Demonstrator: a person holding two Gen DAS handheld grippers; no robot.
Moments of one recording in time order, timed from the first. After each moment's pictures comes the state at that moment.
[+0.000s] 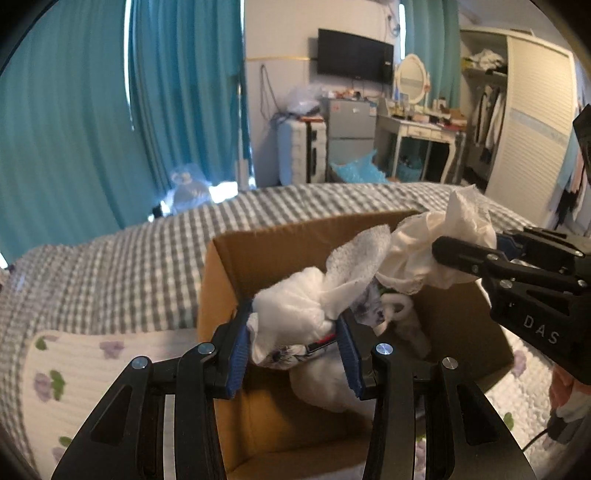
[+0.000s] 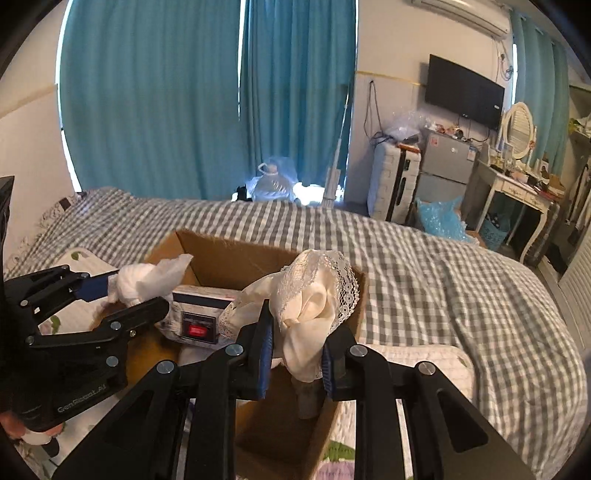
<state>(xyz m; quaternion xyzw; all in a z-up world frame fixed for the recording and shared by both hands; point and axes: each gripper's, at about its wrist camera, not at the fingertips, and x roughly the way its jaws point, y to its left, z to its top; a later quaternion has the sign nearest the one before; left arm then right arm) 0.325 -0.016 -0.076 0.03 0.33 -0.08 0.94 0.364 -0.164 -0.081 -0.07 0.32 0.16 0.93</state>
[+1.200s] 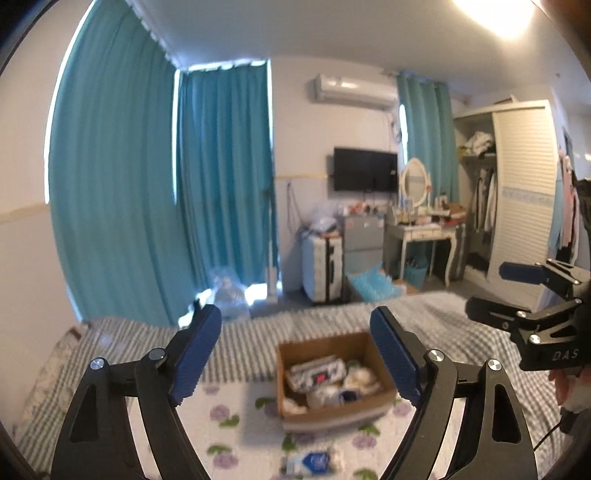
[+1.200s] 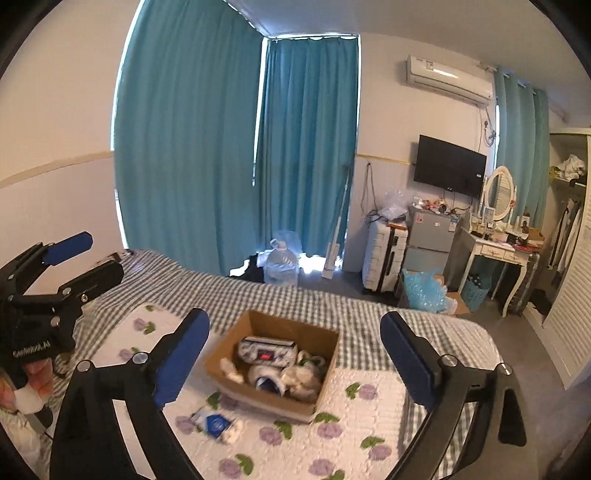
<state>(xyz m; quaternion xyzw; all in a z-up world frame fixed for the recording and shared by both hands) 0.093 0.023 0.126 0.02 0.14 -0.03 0.99 0.129 -0.188 0.122 -0.07 0.20 0.17 0.96</state>
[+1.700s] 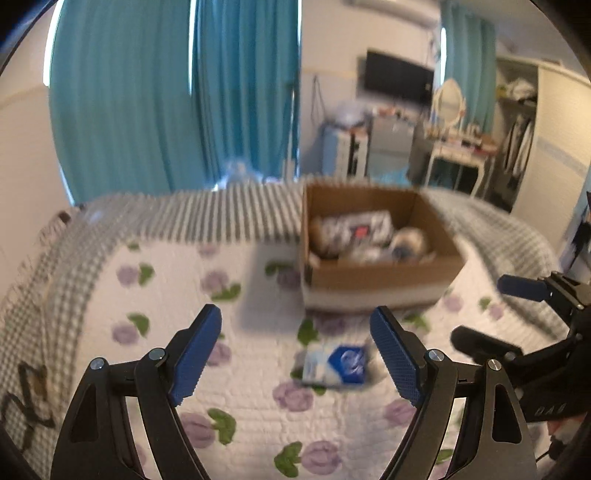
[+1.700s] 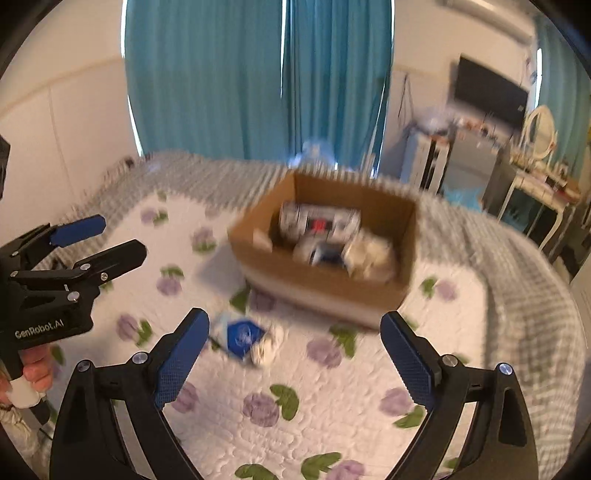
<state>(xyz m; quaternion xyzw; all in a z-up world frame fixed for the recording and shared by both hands) 0.150 0.038 -0.064 -0.01 0.33 0.01 0.94 0.180 -0.124 -0.092 -0.09 0.37 0.21 0.90</state>
